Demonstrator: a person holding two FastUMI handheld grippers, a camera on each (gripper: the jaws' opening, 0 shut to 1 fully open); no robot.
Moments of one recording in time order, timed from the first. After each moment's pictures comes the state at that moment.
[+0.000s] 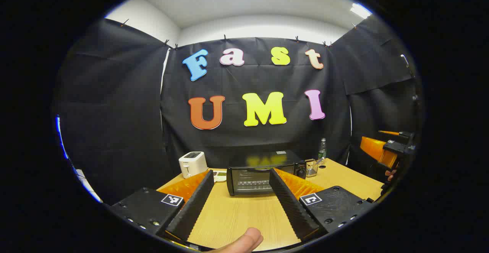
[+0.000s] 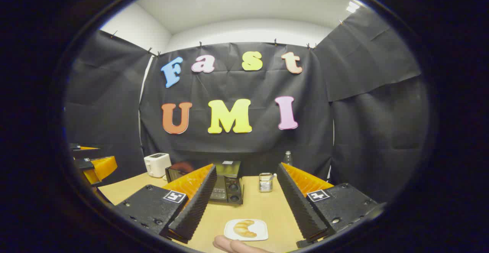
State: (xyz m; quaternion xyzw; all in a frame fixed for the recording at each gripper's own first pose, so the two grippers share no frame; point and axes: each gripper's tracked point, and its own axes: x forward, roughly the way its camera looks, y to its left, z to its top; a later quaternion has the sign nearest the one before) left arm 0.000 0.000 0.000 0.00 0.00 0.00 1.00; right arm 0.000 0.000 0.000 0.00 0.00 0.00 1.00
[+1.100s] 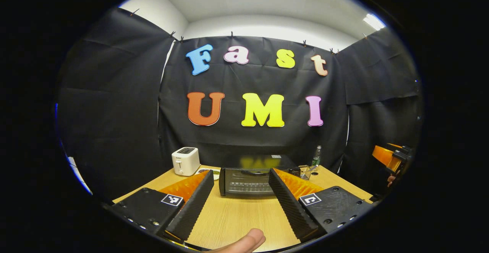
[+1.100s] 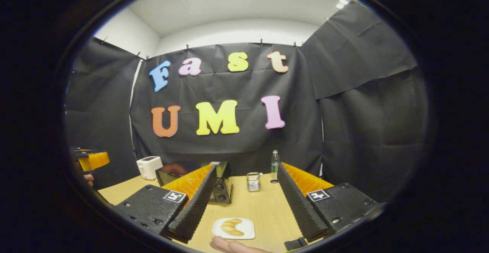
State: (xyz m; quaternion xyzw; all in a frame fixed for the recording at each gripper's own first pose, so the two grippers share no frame) left arm 0.014 0.001 0.011 -0.05 0.01 -0.02 1.00; right arm -0.013 -0.059 0.022 0.02 -0.02 -0.03 1.00
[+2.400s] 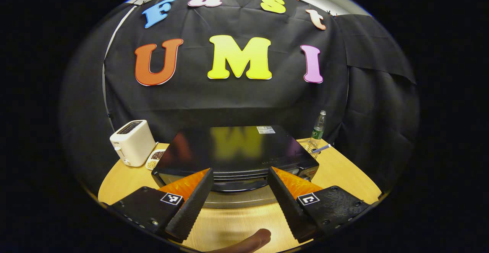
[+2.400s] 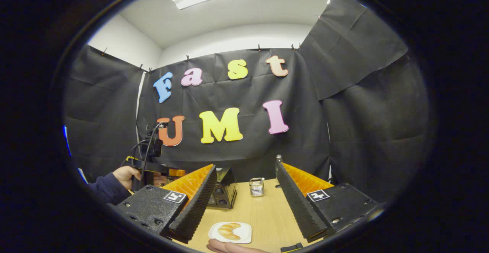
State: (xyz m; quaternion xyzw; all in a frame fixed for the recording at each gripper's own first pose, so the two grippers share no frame) left arm 0.265 -0.084 -0.103 -0.03 0.19 -0.11 0.98; right arm -0.008 -0.090 0.011 0.05 -0.06 0.01 1.00
